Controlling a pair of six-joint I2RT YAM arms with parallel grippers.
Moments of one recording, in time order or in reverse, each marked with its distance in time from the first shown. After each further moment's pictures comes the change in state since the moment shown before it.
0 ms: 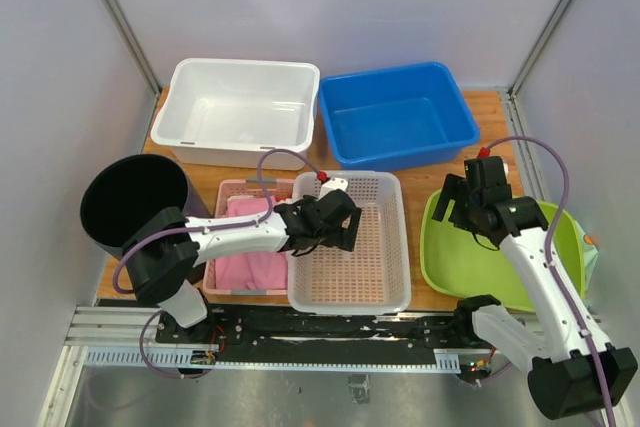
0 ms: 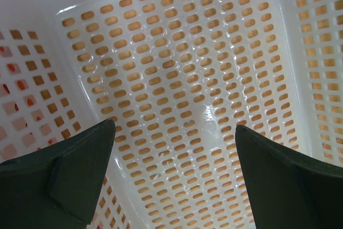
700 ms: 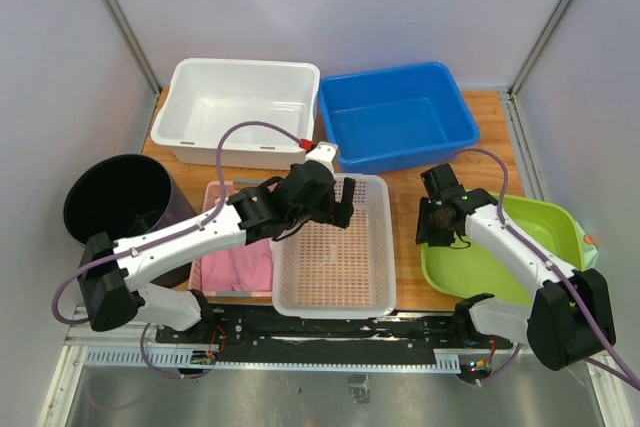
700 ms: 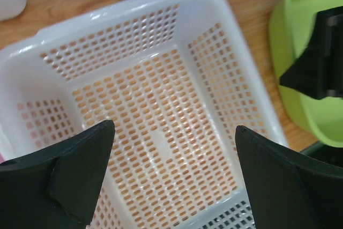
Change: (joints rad) left arm 0.021 -0.272 0.113 -0.157 -0.027 0.087; right arm 0.164 0.280 -0.155 0.152 -0.140 0.011
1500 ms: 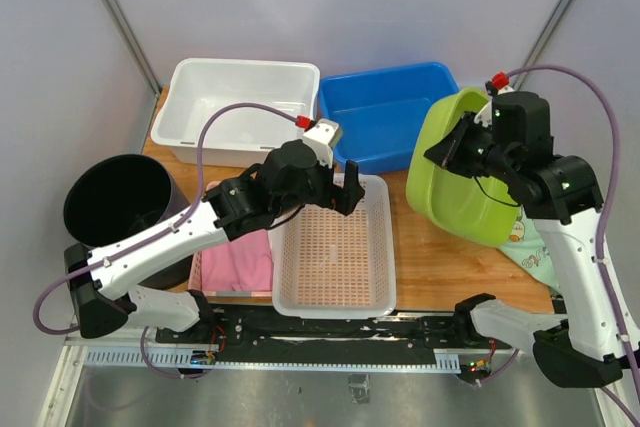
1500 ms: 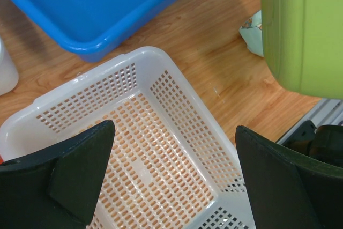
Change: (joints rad) left arm 0.000 -0.064 0.171 0.037 0.112 0.147; right arm 0.003 -0.088 0.819 -0.285 -0.097 0.091
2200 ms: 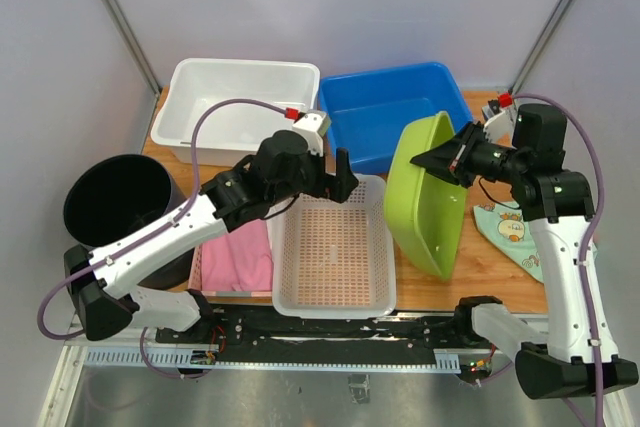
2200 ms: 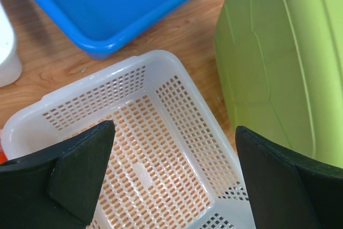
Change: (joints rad) left arm 0.076 0.003 -0.009 0.009 0.070 -0.049; right arm -0.302 -0.071 -0.195 0.188 -0.694 0.261
